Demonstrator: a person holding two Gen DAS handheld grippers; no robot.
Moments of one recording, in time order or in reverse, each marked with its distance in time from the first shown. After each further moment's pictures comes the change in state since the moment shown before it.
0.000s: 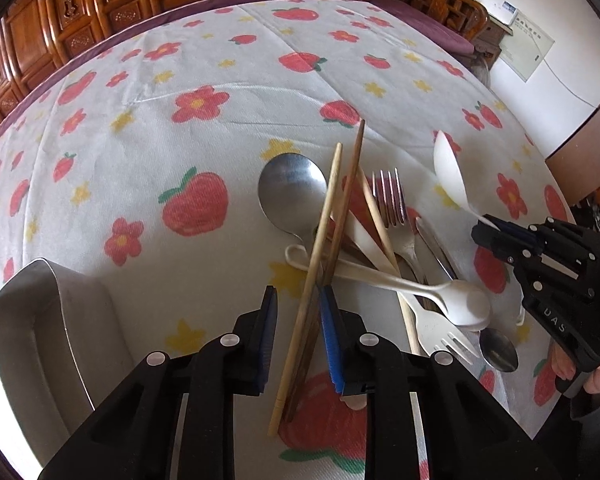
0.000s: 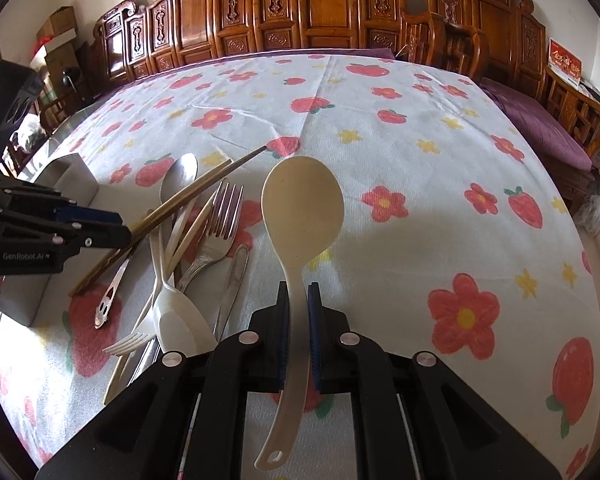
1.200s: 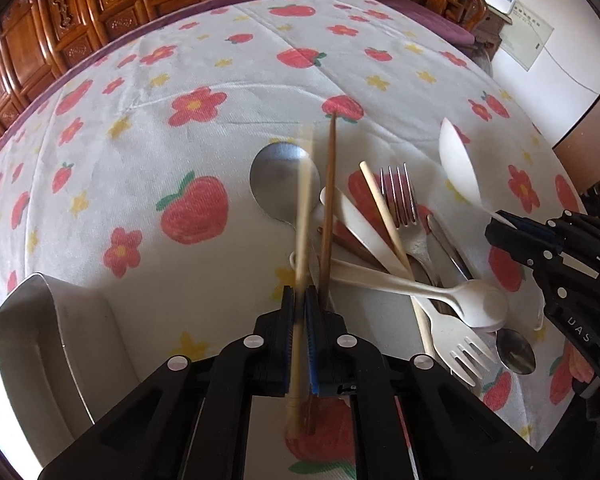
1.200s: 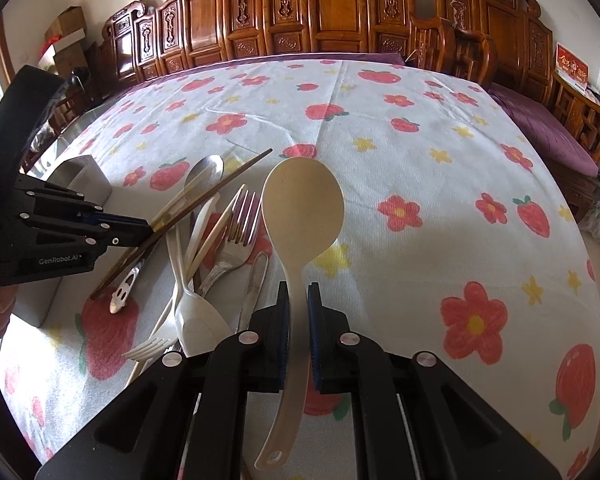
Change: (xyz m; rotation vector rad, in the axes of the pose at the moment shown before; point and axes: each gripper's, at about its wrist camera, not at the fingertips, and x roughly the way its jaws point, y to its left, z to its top) left arm 0.006 -0.002 0.002 0.034 -0.016 0.050; right arm -0.002 0.011 0.003 -0.015 -0.009 0.028
